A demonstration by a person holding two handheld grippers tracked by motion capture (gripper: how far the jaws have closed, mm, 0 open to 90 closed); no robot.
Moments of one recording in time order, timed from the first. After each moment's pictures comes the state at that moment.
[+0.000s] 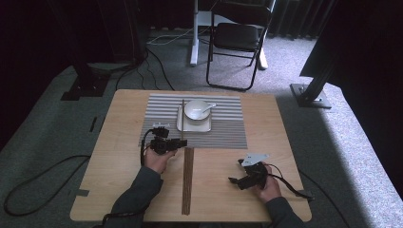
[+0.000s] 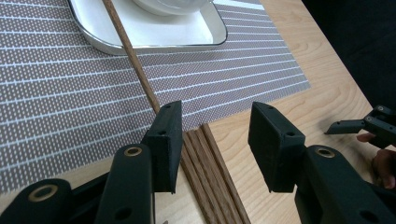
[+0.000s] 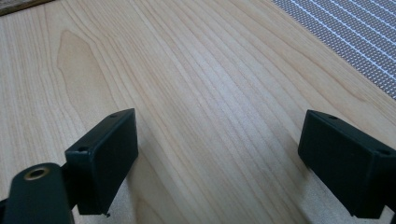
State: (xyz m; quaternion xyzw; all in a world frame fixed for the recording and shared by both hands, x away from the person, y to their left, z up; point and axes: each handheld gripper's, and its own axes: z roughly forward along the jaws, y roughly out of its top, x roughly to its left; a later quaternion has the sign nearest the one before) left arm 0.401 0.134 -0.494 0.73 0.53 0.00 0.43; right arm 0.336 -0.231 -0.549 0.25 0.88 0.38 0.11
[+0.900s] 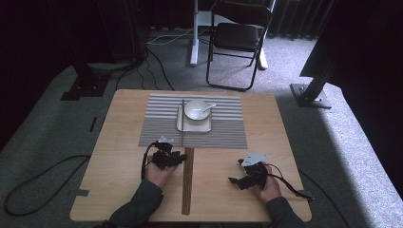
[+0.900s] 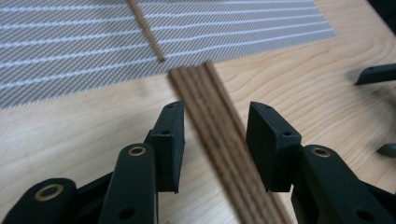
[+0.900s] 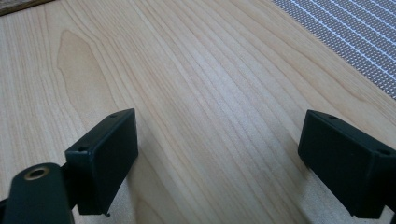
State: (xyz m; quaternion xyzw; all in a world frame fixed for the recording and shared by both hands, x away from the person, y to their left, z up) left arm 0.362 0.124 -0.518 0.76 0.52 0.04 0.39; right arm 0.336 -0.231 -0.549 0.25 0.88 0.38 0.11
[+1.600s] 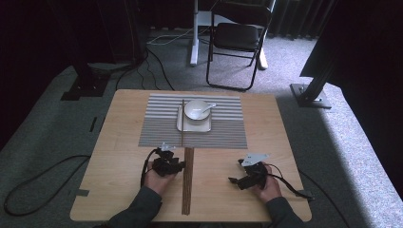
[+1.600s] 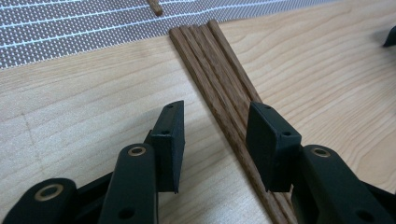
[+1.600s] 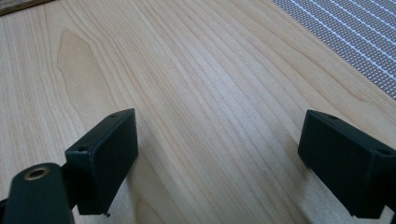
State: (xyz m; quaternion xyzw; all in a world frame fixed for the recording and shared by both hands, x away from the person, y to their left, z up) left arm 0.344 0.117 -0.530 0.79 0.50 0.07 0.36; right arm 0.336 -0.231 -0.549 0.25 0.88 0.38 0.11
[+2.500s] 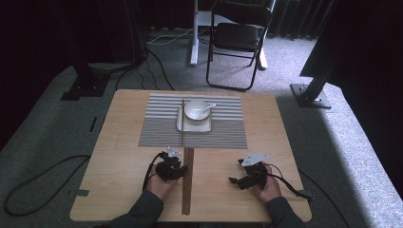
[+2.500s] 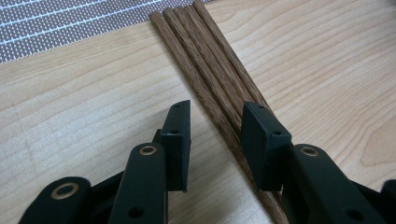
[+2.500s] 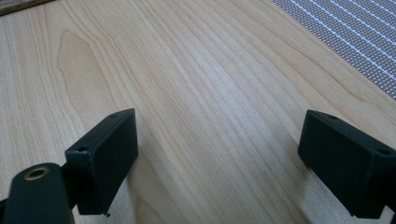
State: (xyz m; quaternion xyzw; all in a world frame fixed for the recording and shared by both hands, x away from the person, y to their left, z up) left arm 0.328 0.103 -0.529 0.81 0.48 0.11 0.32; right arm 0.336 -0.230 -0.549 0.25 0.88 0.38 0.11
